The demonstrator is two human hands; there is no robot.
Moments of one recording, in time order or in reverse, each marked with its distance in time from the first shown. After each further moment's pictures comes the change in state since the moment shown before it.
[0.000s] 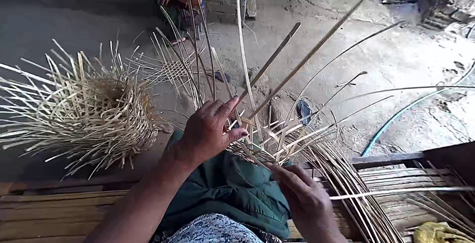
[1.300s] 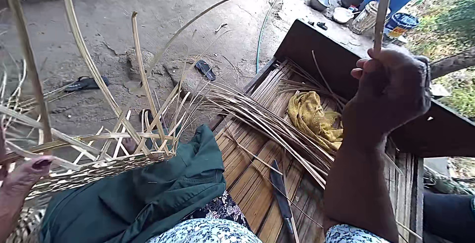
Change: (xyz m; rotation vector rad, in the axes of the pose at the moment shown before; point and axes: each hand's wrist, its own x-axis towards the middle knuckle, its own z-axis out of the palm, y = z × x) left_hand 0.005 -0.035 0.003 -0.370 -0.282 -0.103; right_hand -0.071 0.027 -0.254 -0.955 0.701 0.251
